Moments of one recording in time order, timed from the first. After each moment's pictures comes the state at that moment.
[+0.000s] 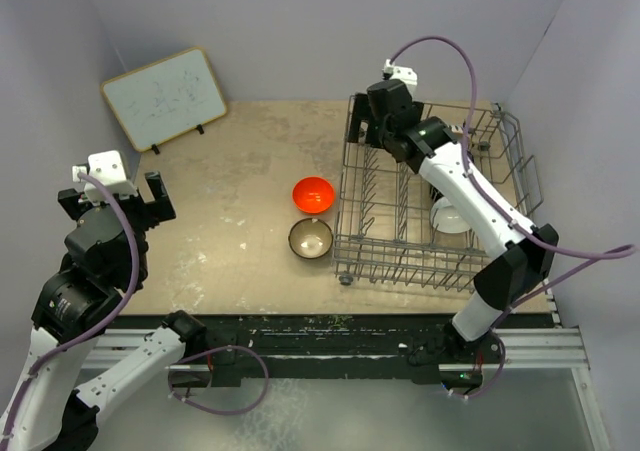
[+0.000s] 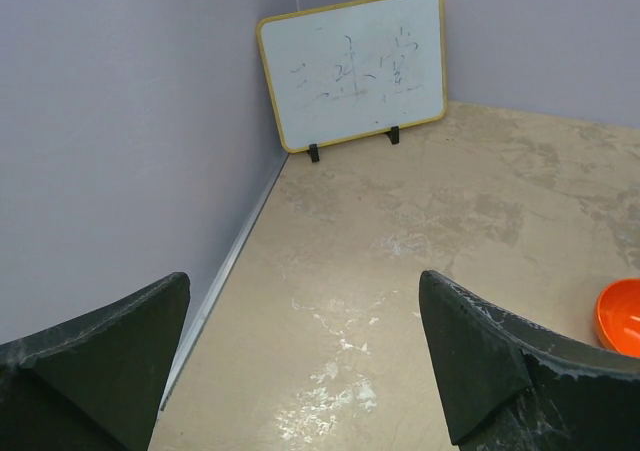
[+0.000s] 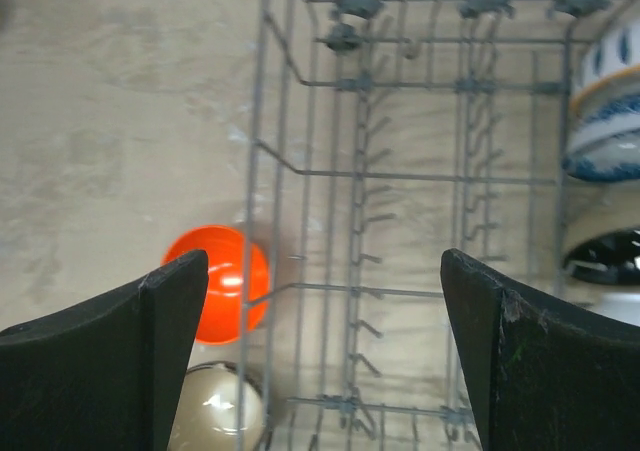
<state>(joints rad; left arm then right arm) -0.57 0.63 1.24 -0.79 -0.91 -0.07 0.57 1.65 1.74 -0.71 0.46 0.47</state>
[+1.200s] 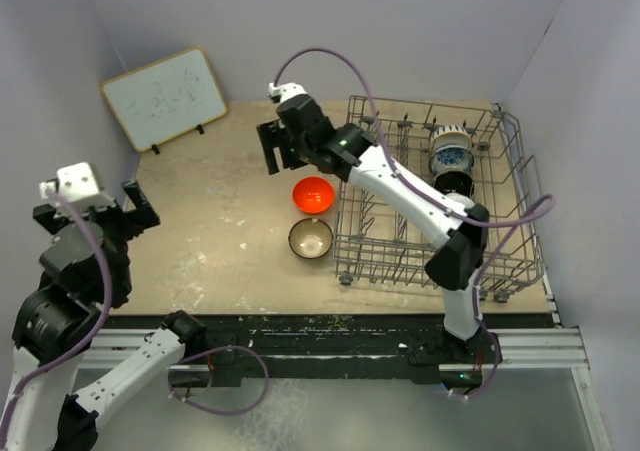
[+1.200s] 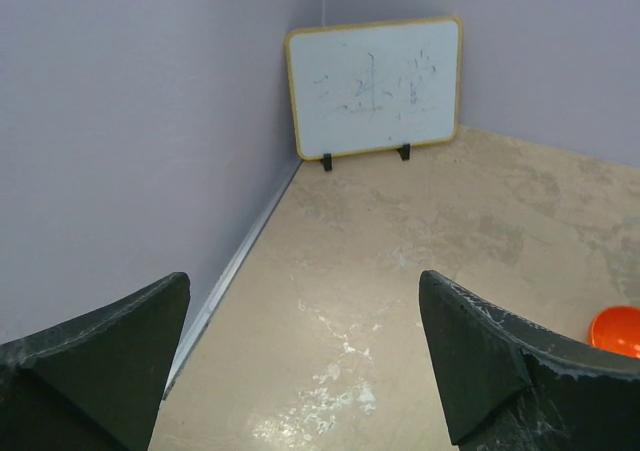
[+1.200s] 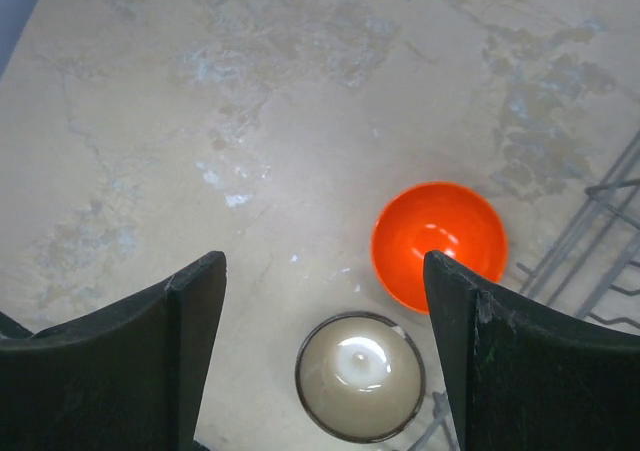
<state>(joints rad) -0.57 0.59 1.28 -0.86 -0.94 -0.12 0.85 1.91 2.03 -0.74 0.23 0.32</state>
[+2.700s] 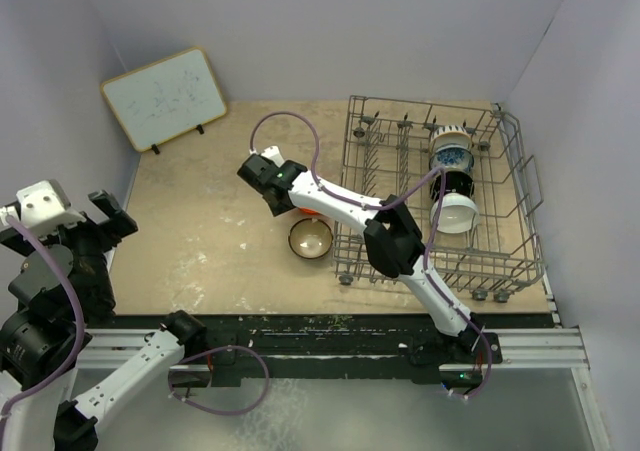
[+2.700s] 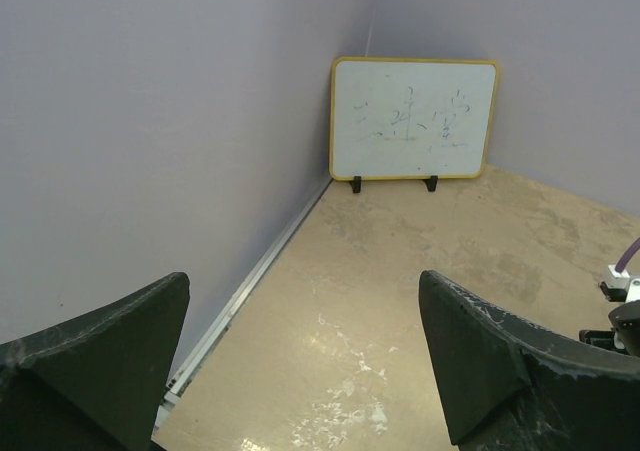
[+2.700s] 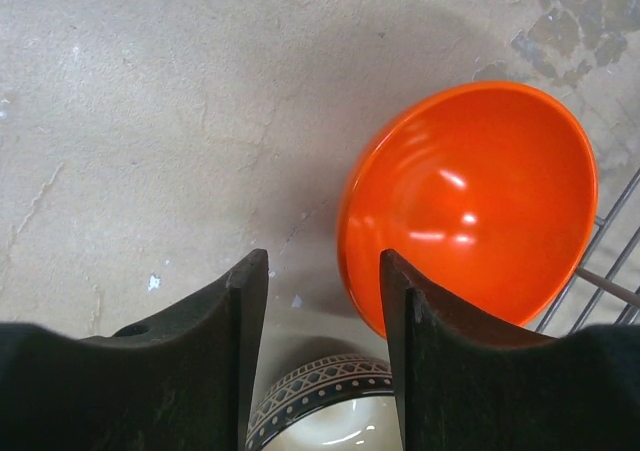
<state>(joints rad) -0.57 0.50 1.31 -0.85 -1.07 -0.10 0.95 2.40 2.21 -0.96 0.54 0.42</state>
